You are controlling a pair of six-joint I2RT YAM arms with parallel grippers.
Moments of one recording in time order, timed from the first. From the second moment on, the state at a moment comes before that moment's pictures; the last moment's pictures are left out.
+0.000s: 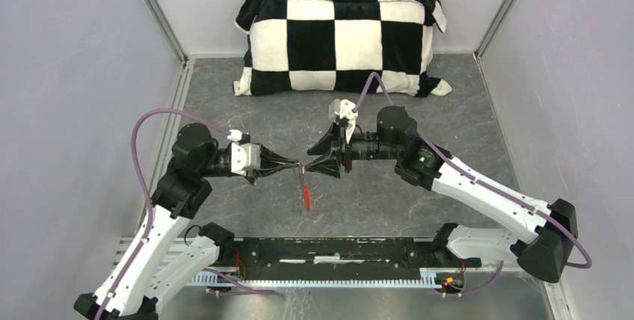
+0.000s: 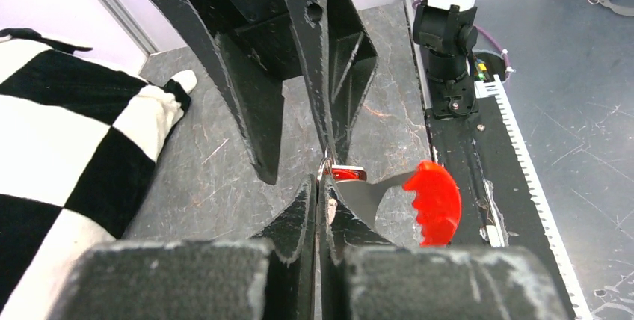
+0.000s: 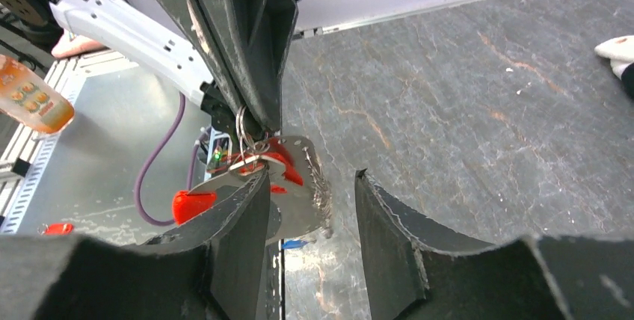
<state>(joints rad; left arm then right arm) -0.46 0.69 0.87 -0.29 1.04 0.38 0.89 1.17 1.01 0.01 -0.63 0.09</state>
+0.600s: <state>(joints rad) -0.46 0.68 0.87 -0.30 1.05 0.38 0.86 1.15 1.00 0.17 -0.72 0.21</state>
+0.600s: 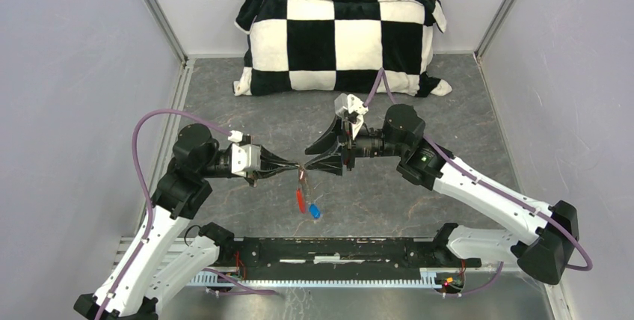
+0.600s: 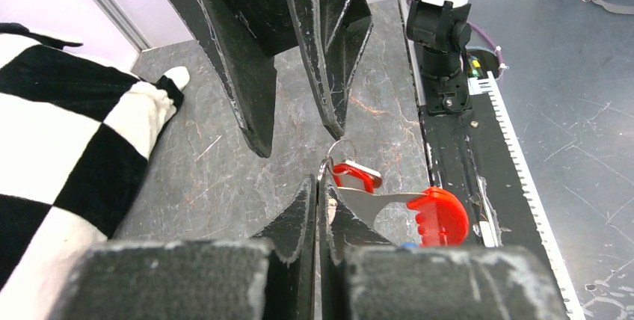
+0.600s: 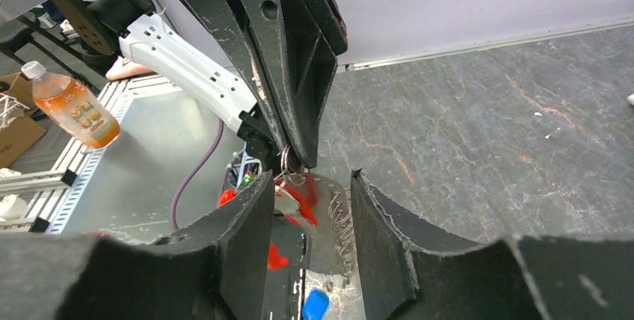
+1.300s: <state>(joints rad) -0.46 0.67 0.87 -0.34 1.05 0.47 0.86 1.16 1.00 0.13 -0.76 0.22</state>
